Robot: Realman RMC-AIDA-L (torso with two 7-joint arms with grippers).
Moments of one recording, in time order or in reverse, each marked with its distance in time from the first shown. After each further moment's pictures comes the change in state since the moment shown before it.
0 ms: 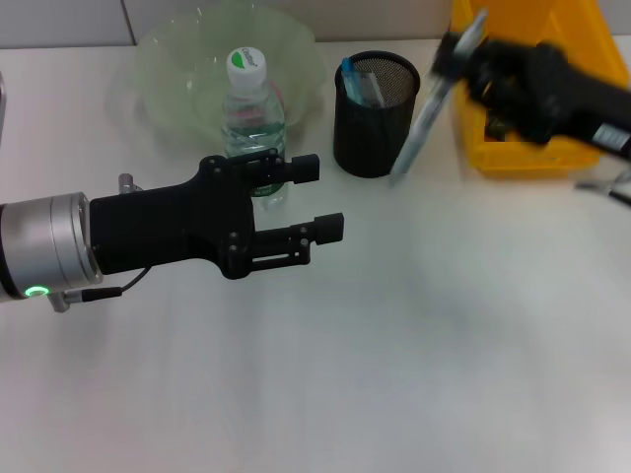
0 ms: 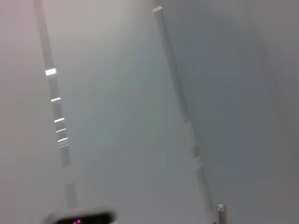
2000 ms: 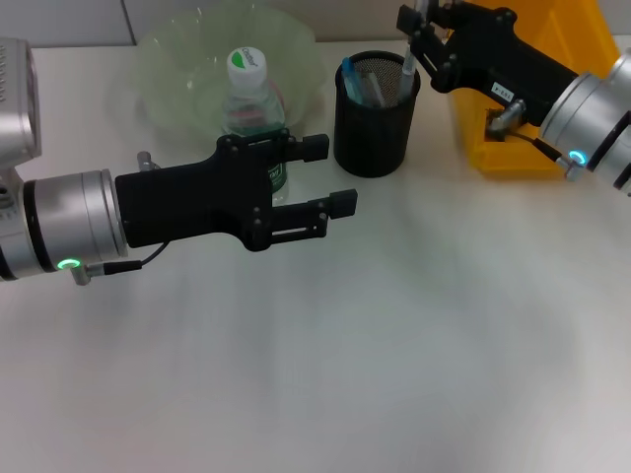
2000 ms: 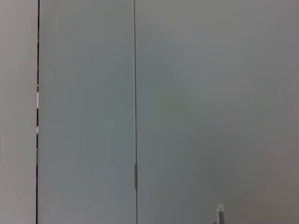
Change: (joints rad) left arm -0.047 -0.005 0.027 -0.015 0.004 -0.117 0.028; right arm 0.201 0.005 0.078 0.390 0.146 0.519 -0.623
